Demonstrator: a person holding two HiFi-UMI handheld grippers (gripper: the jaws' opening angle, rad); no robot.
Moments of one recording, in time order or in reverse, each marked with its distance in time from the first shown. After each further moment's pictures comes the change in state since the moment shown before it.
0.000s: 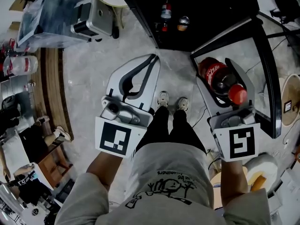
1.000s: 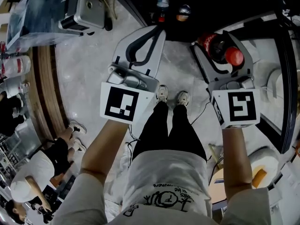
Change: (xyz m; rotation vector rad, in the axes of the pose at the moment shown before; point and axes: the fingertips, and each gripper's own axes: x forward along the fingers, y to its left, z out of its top) left arm 0.082 0.028 -0.114 0.013 0.072 -0.027; right arm 0.099 -0.046 -0.088 -0.026 0.072 -0.042
